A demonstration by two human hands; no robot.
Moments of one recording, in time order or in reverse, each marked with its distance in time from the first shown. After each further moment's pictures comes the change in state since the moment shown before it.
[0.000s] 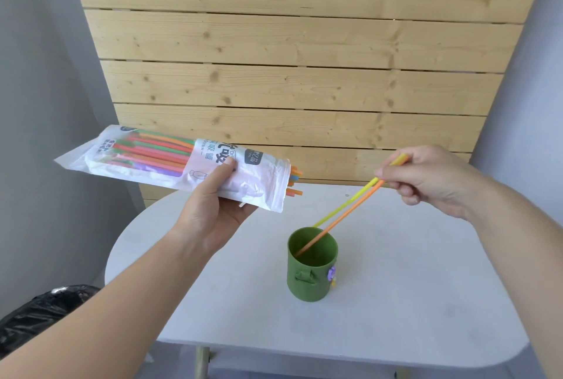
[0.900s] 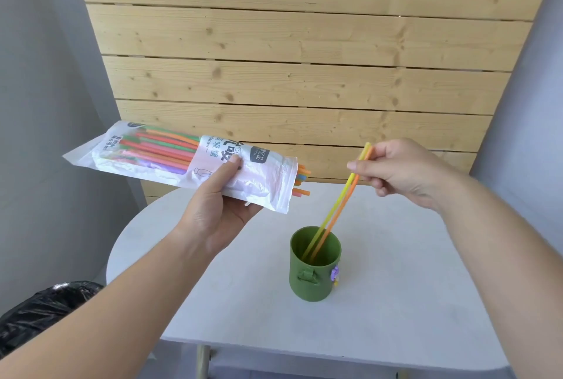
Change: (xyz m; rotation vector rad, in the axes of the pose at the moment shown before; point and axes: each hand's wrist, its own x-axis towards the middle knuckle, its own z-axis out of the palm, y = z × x) left_hand -0.004 0.000 0.003 -0.010 -0.020 -0.011; right_hand 0.023 -0.008 0.033 -0.014 -0.016 -0.047
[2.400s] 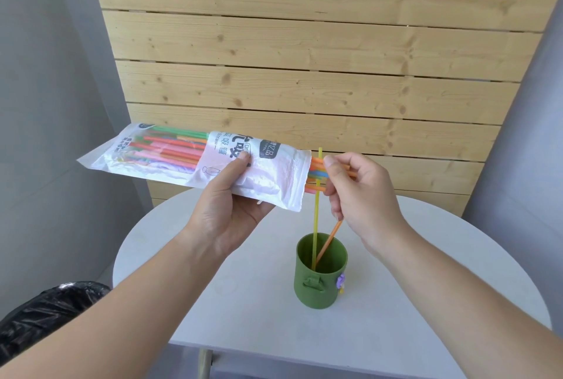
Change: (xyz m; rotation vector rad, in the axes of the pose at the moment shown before) left_hand -0.009 0.007 0.015 -0.144 -0.026 -0.015; right_hand -0.032 -0.006 0.084 0.263 0.232 -0.292
